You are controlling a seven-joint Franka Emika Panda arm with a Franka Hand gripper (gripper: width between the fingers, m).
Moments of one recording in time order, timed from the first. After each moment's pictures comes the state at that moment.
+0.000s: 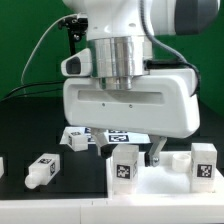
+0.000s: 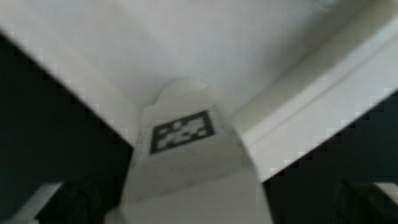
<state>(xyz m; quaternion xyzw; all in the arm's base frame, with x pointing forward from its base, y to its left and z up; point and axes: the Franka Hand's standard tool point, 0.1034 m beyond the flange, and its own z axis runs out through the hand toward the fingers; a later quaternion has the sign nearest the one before) 0.641 -0.001 0.075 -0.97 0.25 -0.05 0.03</state>
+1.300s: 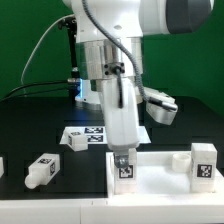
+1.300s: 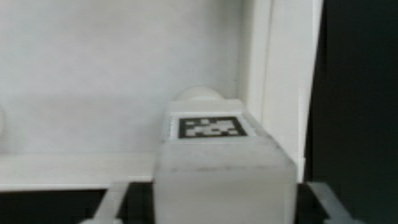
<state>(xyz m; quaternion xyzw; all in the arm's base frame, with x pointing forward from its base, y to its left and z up) 0.635 -0.007 0.074 -0.66 0.75 0.01 0.07</state>
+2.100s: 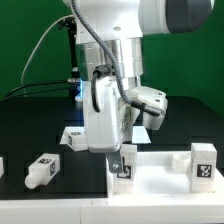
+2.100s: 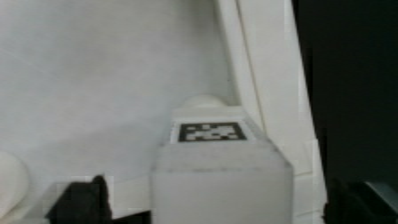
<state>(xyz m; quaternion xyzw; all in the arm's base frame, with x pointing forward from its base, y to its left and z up) 0.636 -0.004 0.079 -0.60 0.79 0.01 0.07</state>
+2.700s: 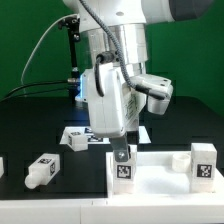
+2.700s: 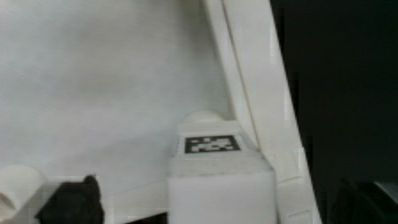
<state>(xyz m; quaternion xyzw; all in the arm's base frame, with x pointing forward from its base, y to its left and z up) 0.634 0.003 0.088 -0.60 0.80 0.01 0.08</state>
